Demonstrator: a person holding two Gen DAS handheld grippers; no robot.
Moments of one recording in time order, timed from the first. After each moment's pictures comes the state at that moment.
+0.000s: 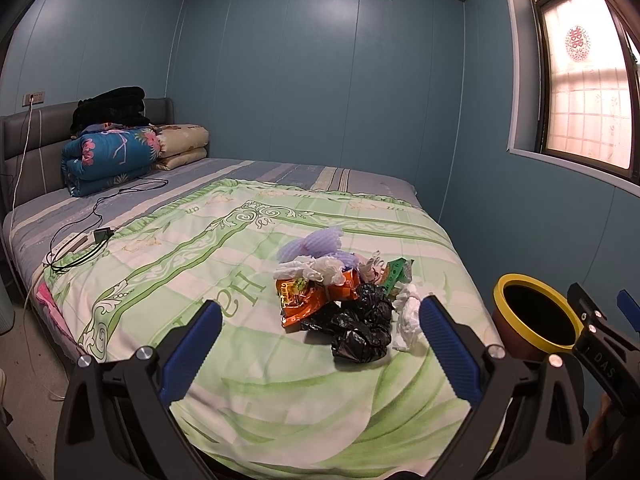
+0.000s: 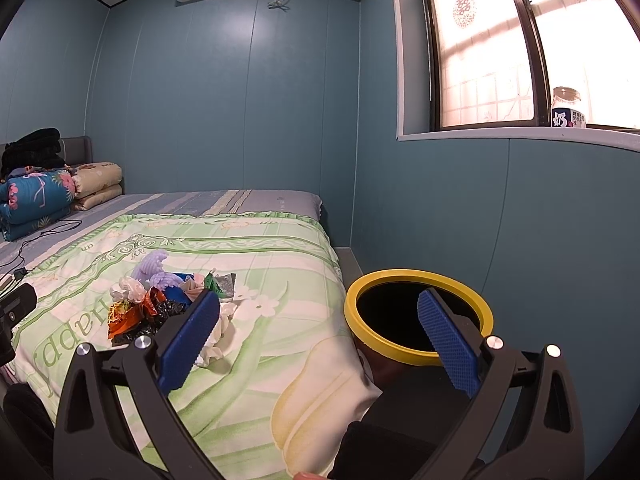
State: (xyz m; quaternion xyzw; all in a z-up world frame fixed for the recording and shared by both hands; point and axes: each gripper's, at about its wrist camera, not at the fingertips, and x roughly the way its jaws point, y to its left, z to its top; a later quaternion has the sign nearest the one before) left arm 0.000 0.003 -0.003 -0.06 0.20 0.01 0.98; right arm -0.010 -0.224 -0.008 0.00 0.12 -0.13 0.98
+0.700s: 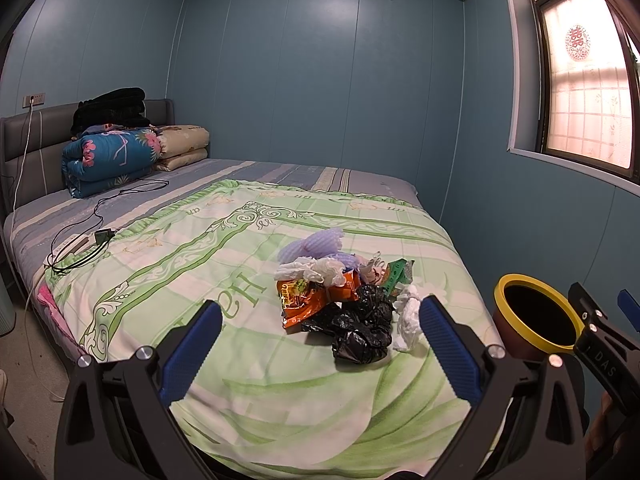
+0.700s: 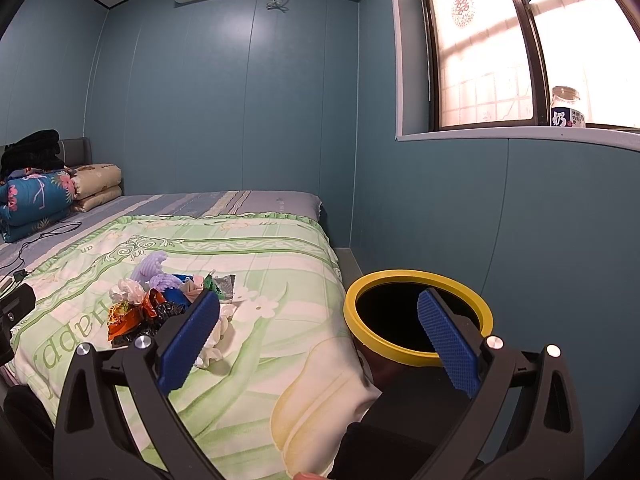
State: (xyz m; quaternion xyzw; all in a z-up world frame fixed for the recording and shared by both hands) left arm -0.001 0.003 -0.002 -0.05 0.20 0.01 0.98; right arm -0.009 -0.226 -0.007 0.00 0.12 -0.13 0.98
